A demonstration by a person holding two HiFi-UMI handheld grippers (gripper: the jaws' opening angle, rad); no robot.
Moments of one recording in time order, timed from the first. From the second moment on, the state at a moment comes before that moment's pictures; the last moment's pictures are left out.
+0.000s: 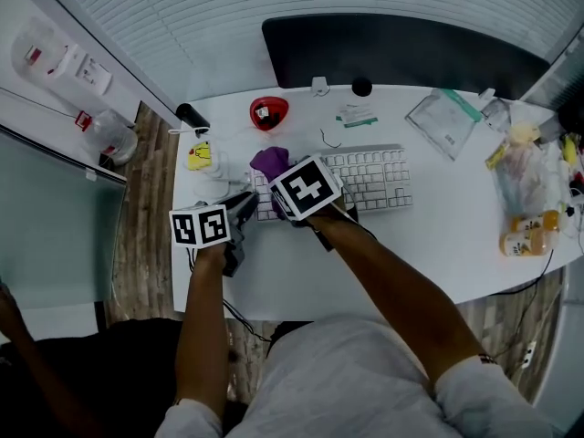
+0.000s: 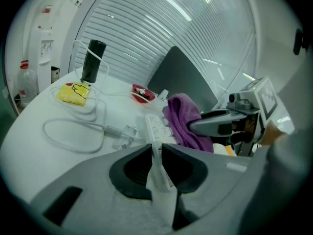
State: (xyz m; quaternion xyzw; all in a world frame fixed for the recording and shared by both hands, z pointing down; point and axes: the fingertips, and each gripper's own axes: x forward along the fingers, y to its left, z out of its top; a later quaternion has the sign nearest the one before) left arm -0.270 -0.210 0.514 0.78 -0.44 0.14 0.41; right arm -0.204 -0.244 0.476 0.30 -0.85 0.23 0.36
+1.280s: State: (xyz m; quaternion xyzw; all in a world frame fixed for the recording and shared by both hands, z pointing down) left arm -0.270 -0.210 0.514 0.78 -0.45 0.14 0.41; right arm -0.071 -0.230 0.443 0.37 -0.83 0.30 0.28
